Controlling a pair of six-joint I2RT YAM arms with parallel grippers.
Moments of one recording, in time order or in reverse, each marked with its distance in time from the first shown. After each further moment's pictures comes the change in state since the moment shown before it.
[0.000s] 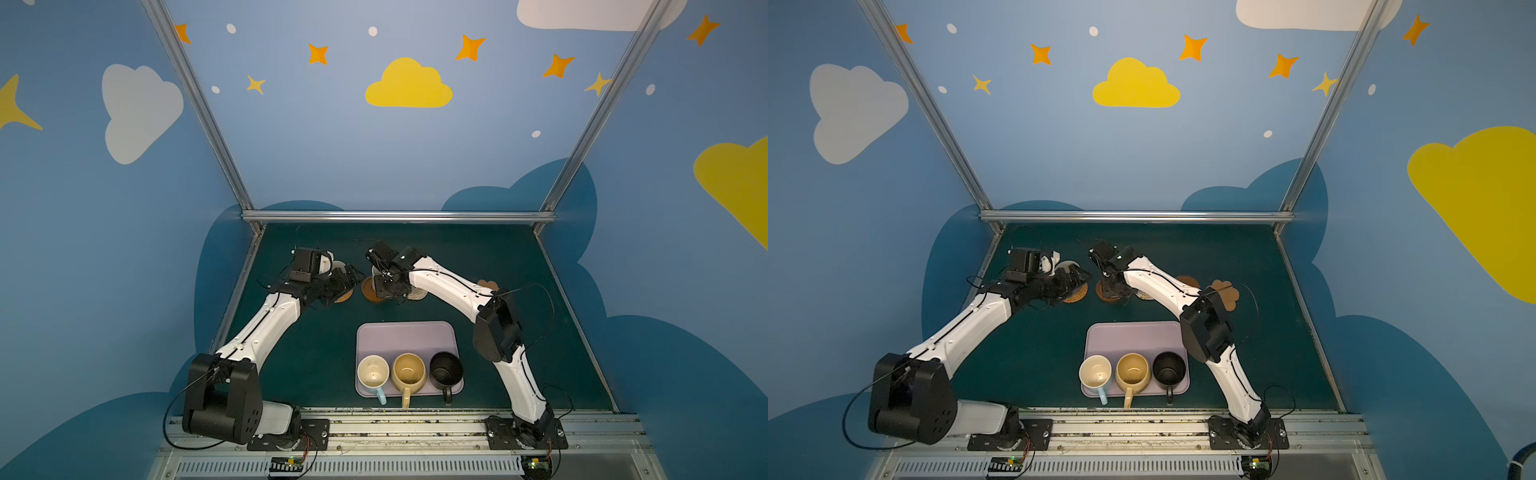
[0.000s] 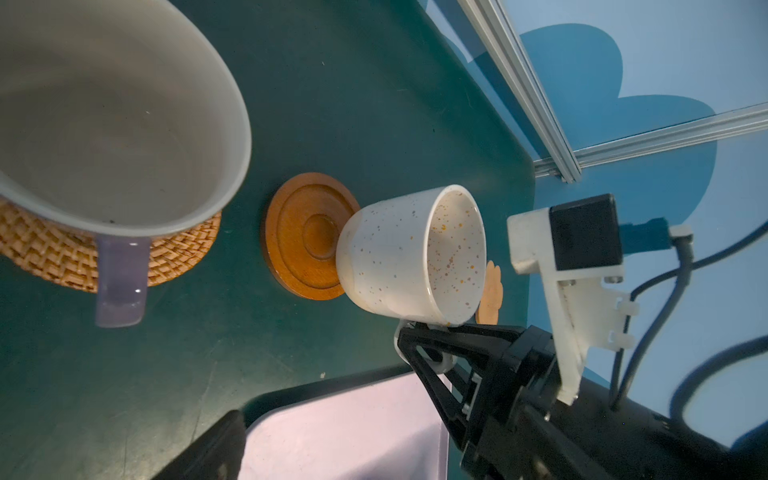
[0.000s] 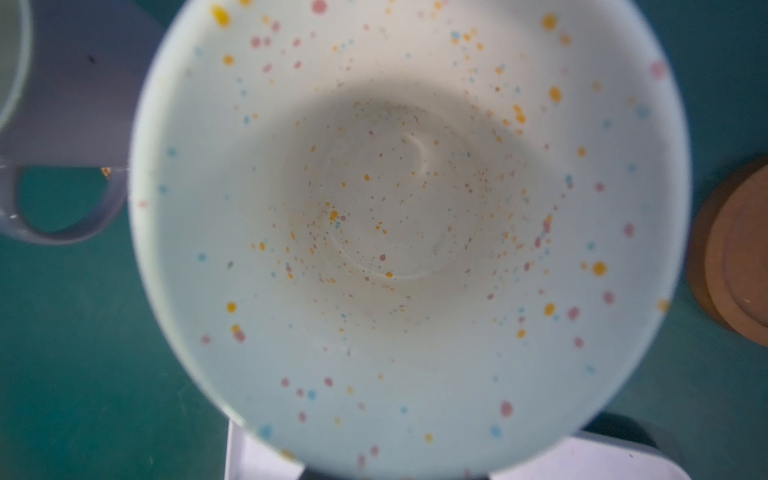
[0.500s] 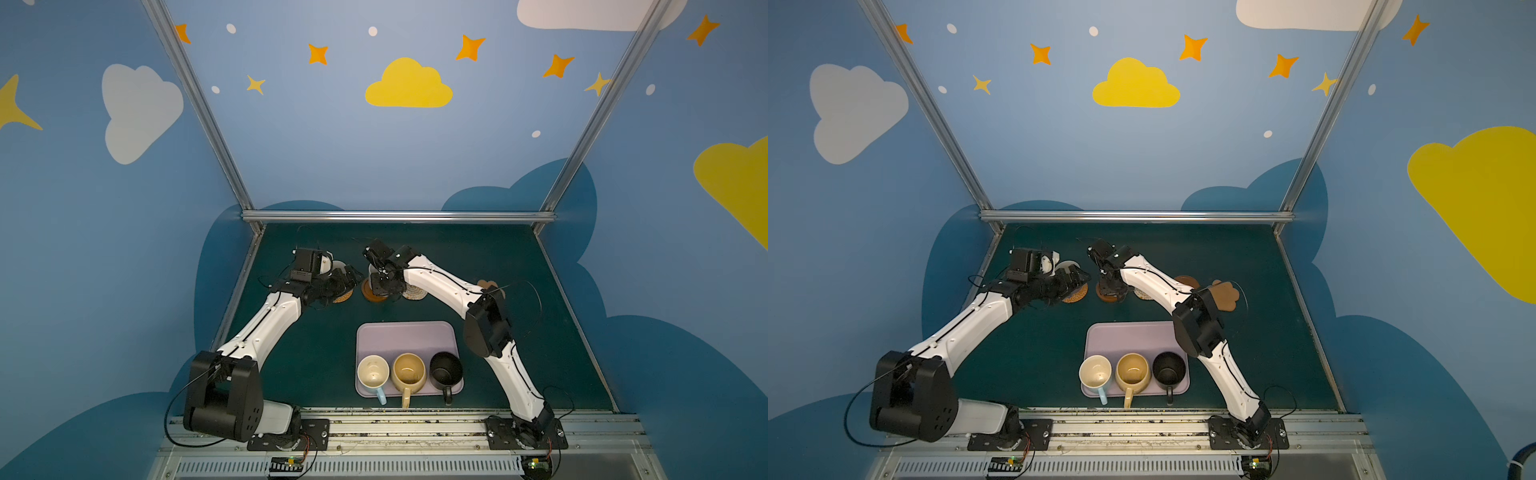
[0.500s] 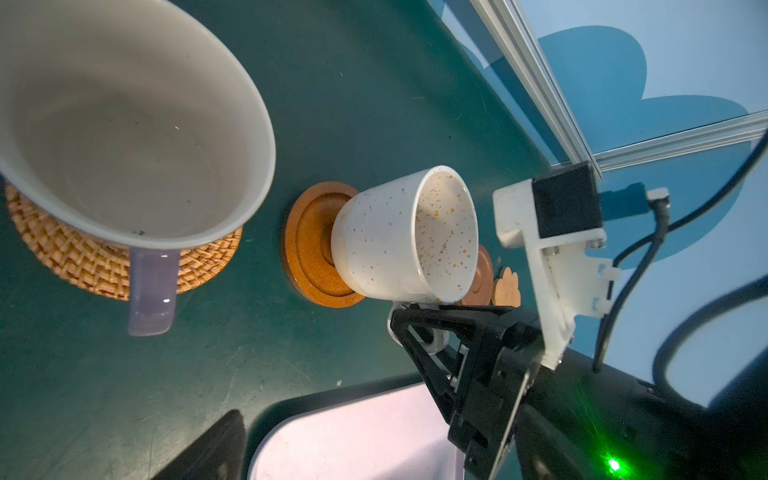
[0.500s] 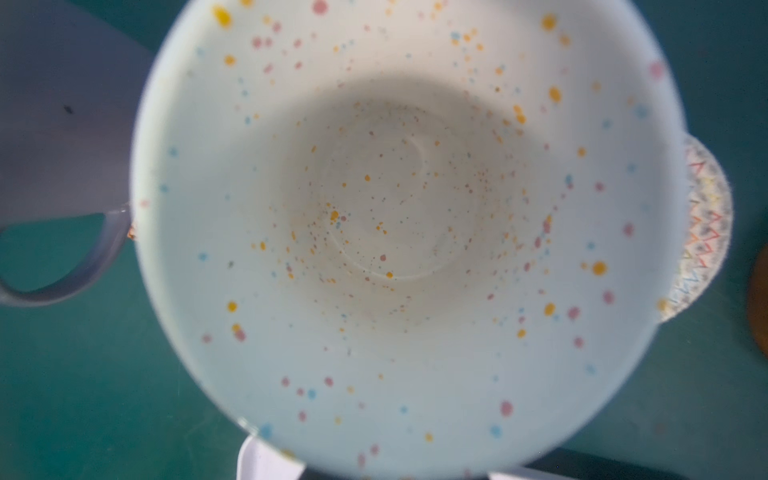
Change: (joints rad) left arm 0.000 0.004 0.000 -0.004 -0.040 0.016; right arm -0.008 0.098 0.105 0.001 -0.029 0.010
